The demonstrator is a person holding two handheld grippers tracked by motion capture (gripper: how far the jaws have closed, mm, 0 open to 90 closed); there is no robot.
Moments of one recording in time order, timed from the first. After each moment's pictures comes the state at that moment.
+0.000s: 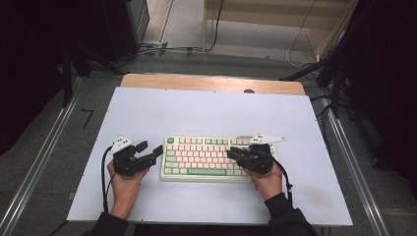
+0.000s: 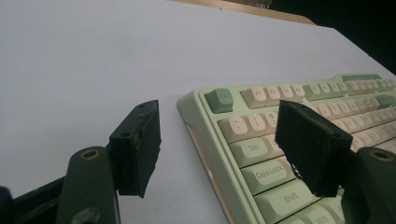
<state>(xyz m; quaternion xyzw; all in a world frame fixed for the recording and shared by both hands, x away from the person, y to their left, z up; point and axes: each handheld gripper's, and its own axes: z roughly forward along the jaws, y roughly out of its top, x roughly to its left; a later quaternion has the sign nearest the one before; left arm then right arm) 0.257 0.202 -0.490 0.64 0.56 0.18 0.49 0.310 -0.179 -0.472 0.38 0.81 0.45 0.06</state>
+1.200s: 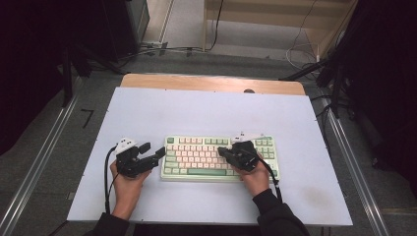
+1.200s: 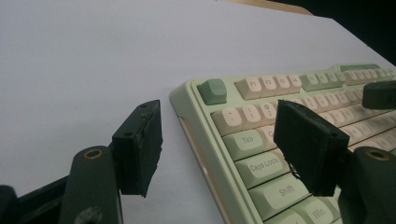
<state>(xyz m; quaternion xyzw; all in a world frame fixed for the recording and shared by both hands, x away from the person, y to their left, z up) 0.256 0.196 -0.493 0.65 0.55 0.18 0.49 0.320 -0.143 -0.480 0.38 0.83 0.40 0.09</state>
